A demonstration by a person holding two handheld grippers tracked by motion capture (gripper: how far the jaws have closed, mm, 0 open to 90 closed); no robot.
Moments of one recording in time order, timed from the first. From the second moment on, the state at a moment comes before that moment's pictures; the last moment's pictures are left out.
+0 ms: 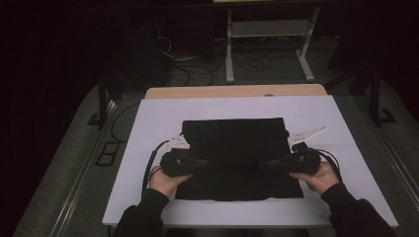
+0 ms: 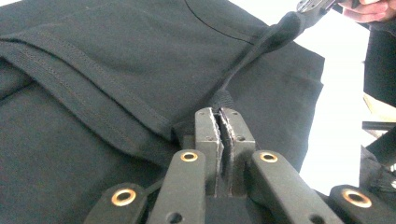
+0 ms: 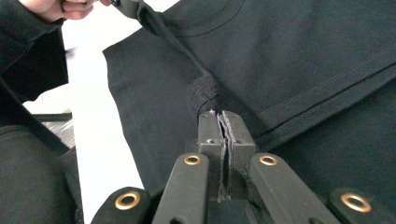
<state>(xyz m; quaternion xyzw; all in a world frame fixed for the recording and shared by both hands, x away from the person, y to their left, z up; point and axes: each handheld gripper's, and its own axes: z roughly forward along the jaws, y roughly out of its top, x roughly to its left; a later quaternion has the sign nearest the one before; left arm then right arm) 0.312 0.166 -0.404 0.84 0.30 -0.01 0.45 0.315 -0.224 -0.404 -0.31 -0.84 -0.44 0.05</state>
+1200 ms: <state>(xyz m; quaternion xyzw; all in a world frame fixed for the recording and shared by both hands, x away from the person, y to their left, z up) 0.258 0.165 -0.408 0.88 0.24 -0.06 0.40 0.266 -0.218 -0.411 -0.26 -0.87 -0.40 0.11</state>
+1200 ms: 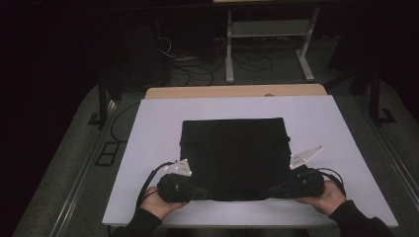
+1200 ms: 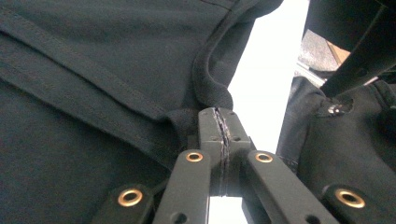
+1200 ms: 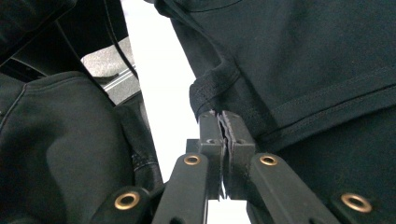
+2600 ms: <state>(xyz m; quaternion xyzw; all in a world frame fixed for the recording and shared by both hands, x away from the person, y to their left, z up) 0.253 0.164 -0.419 0.90 0.23 -0.09 0.37 0.259 -0.216 -0.419 -0.26 -0.88 -0.37 0.13</state>
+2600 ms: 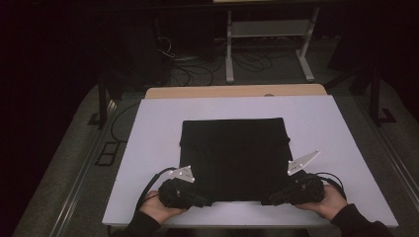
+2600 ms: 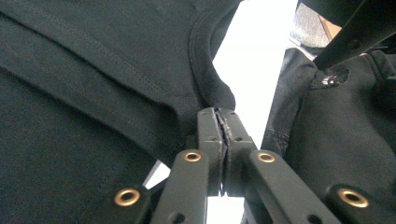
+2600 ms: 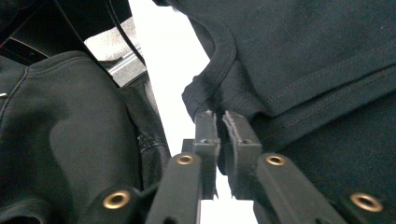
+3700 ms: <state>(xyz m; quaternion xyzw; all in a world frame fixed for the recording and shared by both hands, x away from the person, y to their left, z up) 0.257 0.191 -0.405 0.81 0.29 0.01 0.50 0.265 -0.227 -0.389 -0.33 -0.84 -0.43 -0.04</state>
